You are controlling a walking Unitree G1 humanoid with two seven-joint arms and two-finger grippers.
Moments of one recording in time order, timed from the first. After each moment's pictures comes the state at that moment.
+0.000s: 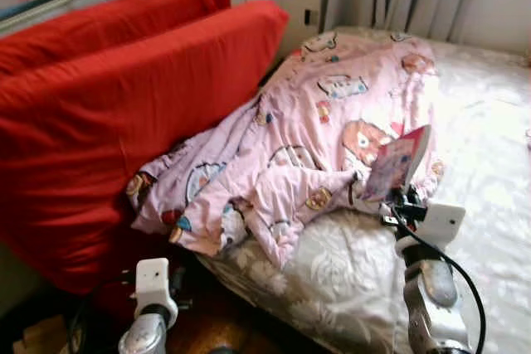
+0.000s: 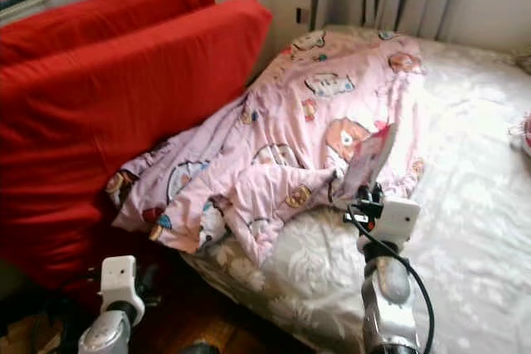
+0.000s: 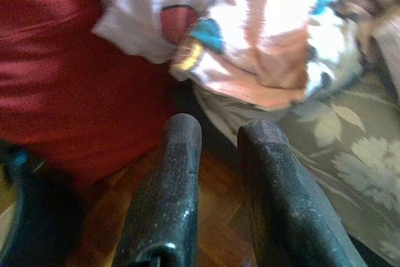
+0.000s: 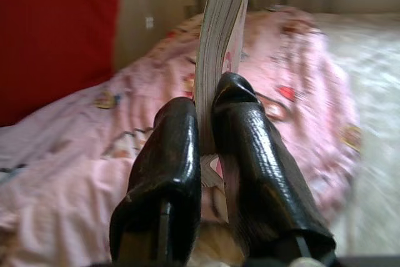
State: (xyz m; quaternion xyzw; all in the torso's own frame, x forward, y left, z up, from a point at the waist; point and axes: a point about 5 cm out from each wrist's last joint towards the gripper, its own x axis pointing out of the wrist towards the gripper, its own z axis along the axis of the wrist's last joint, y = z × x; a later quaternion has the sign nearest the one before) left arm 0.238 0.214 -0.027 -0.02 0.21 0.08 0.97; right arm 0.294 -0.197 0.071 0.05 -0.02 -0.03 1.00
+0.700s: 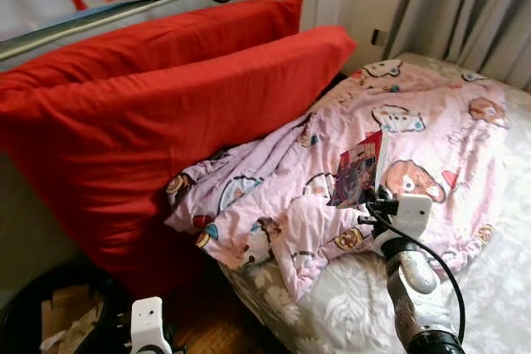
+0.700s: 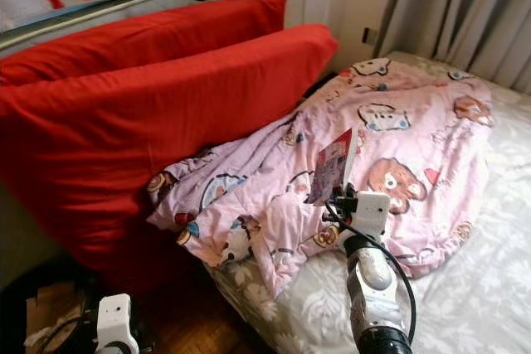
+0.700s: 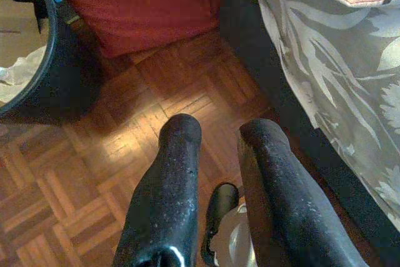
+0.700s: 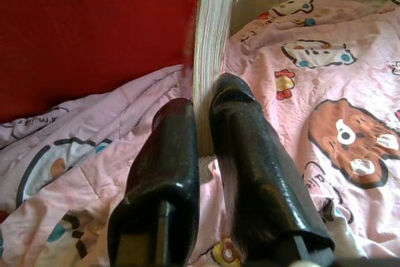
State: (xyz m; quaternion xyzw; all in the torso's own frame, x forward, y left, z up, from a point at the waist) left arm 0.197 0.214 -0.067 -0.04 0.35 0.10 0.93; right arm 0.305 -0.179 0.055 0.06 0.03 0.02 1.00
